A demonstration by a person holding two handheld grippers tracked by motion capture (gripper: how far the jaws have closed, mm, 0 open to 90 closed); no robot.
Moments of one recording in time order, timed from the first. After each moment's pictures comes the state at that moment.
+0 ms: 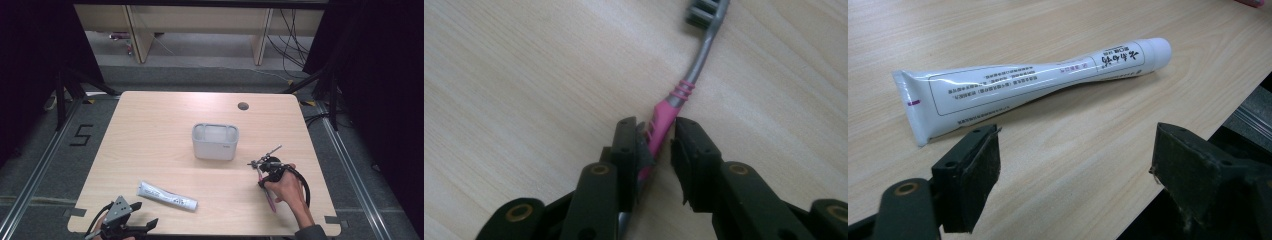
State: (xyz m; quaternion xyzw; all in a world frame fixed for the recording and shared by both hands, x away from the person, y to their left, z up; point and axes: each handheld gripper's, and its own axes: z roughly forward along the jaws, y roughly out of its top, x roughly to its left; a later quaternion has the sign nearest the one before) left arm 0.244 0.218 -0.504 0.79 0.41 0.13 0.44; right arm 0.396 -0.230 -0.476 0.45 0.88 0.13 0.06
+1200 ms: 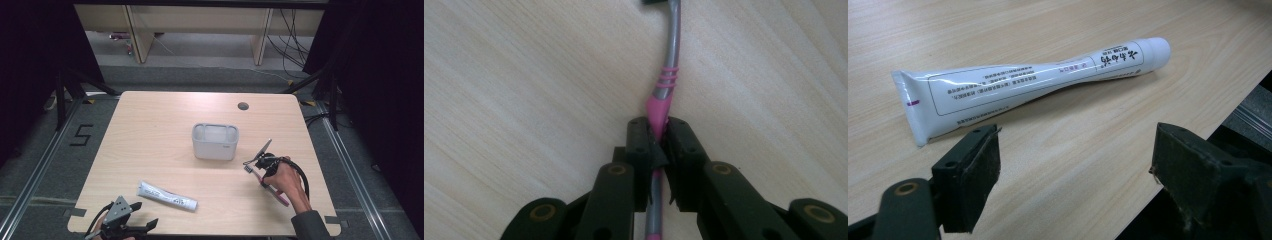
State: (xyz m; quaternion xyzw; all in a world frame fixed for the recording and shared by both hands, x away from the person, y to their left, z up) left arm 0.243 0.218 -0.504 0.79 0.41 0.13 0.44; right arm 0.414 -0.219 -0.472 0.42 0.91 0.04 0.01
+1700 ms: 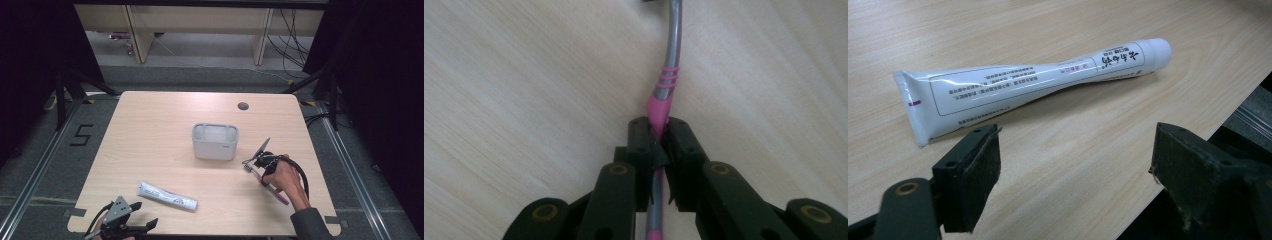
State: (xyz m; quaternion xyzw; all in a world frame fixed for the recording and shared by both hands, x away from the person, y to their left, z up) left arm 0.243 0.218 -0.504 0.79 0.41 0.13 0.44; right arm 0.417 -0.215 -0.467 0.43 0.90 0.02 0.00
